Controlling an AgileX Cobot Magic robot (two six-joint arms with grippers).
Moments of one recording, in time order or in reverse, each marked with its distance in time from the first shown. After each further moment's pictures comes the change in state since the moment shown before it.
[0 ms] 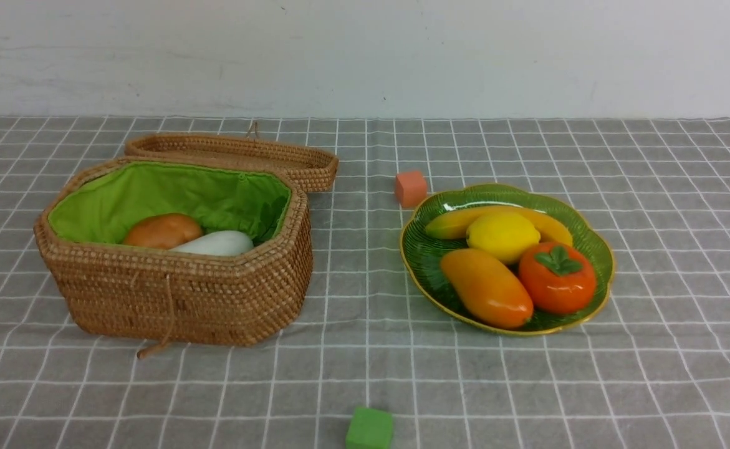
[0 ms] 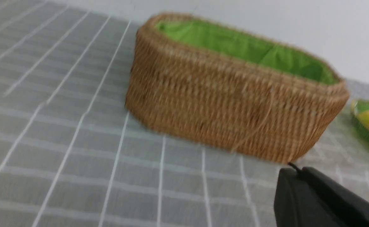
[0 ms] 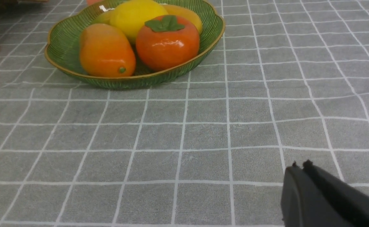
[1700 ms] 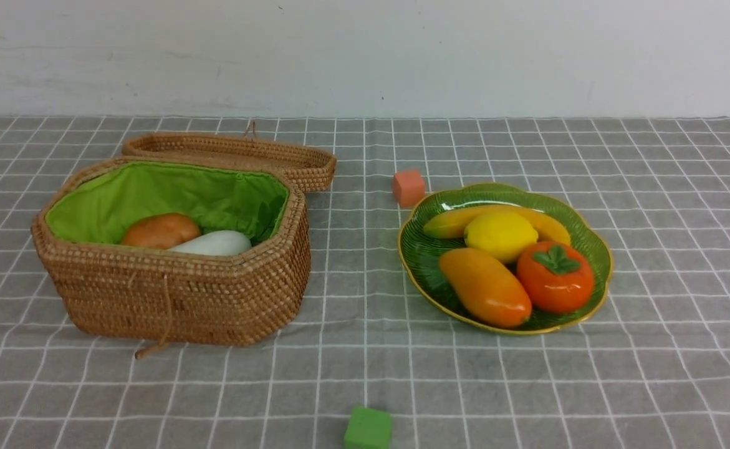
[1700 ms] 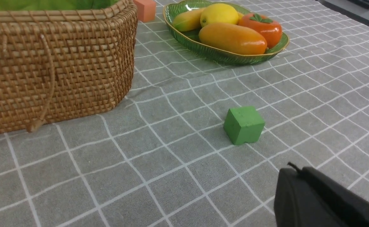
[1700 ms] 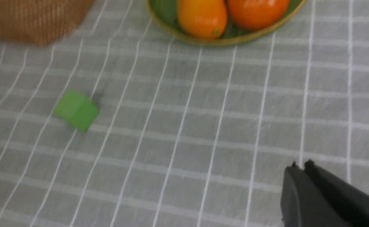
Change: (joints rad) right arm 0.251 0.292 -0.448 -0.043 0.352 0.182; left arm -0.443 0.003 -0.101 -0.287 0.153 0.421
